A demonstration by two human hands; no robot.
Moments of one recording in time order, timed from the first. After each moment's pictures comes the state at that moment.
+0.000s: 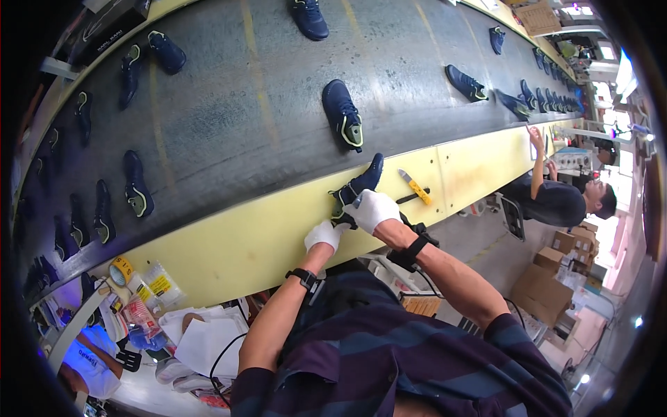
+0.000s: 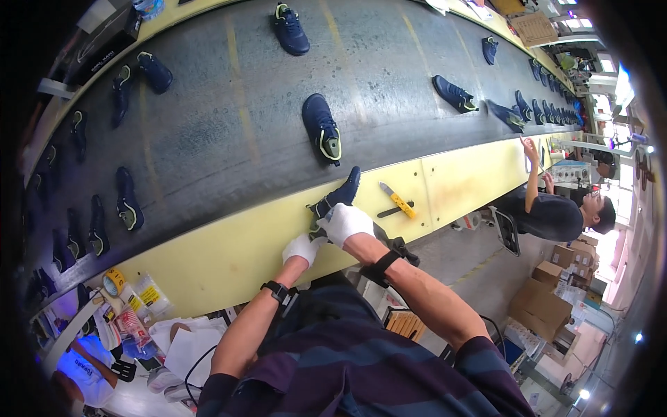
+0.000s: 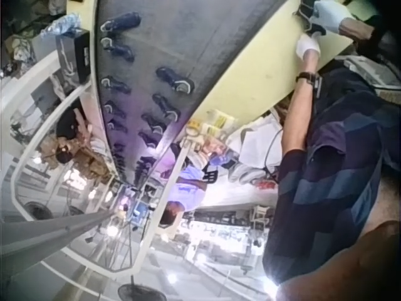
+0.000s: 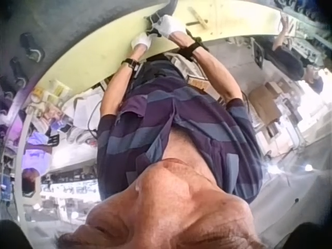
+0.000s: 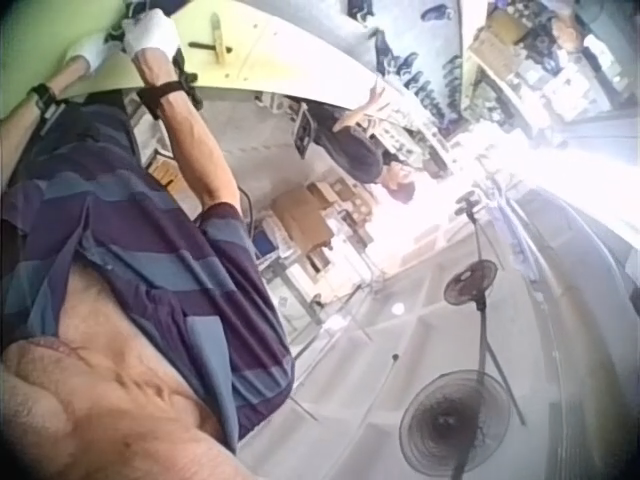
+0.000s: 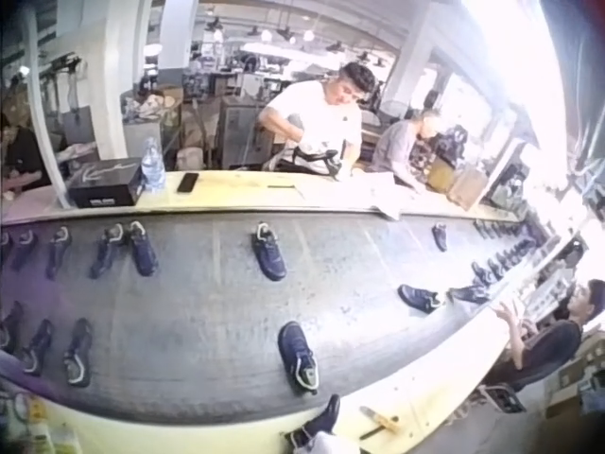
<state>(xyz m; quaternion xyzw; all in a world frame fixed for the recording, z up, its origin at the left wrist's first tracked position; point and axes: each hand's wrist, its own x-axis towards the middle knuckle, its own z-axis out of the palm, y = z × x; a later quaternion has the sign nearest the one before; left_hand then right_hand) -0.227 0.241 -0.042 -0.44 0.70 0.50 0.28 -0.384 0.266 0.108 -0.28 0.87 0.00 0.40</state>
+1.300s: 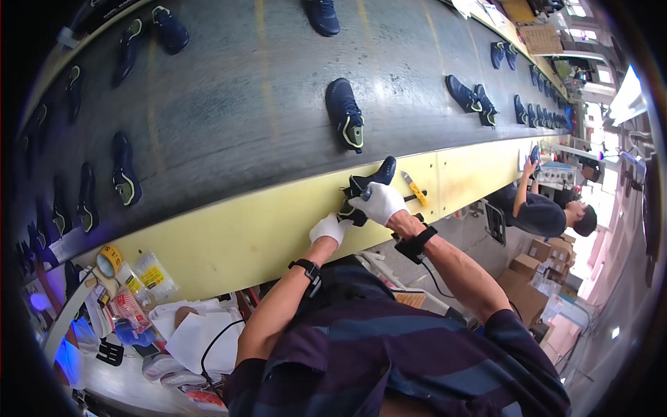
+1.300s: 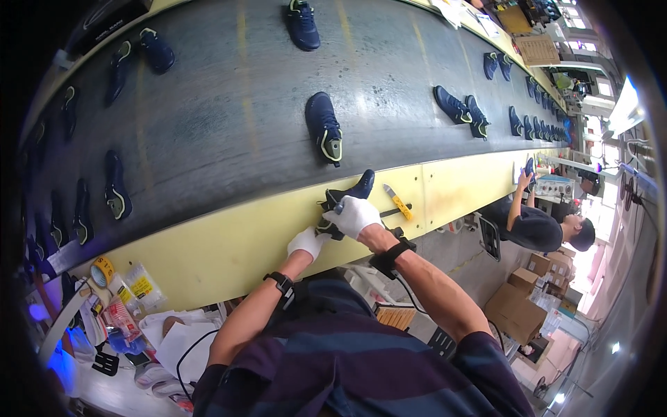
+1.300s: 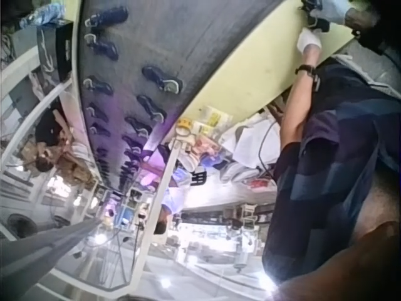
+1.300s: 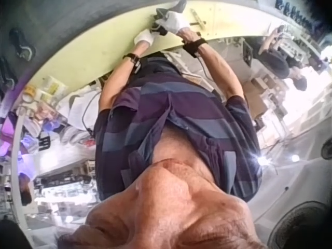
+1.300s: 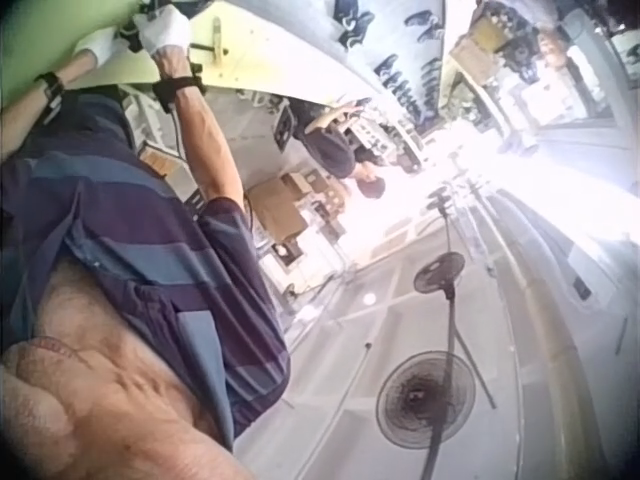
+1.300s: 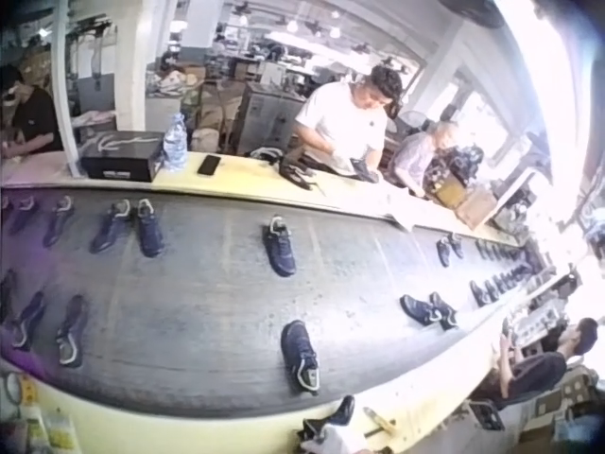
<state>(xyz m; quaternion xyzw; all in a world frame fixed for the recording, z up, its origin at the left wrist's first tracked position) -0.241 0.233 -0.026 -0.40 0.66 0.56 0.29 -0.405 0.251 0.111 -0.31 0.86 0.02 0.40</state>
